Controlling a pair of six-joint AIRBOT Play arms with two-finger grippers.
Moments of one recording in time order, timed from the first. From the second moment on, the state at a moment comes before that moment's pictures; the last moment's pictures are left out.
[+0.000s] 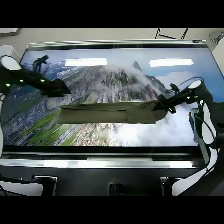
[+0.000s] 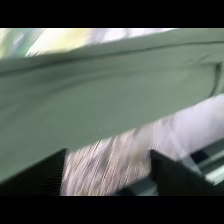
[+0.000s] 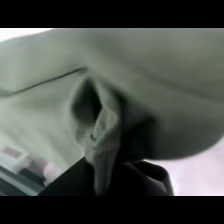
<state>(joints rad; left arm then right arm) -0.01 -1.63 1.69 1.00 -1.47 -1.47 -0.22 -1.86 1.53 -0.92 1.48 1.46</state>
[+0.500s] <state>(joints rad) -0.47 -1.80 1.50 0.95 -1.05 -1.56 -0.02 -1.42 1.53 -0.90 1.52 1.60</state>
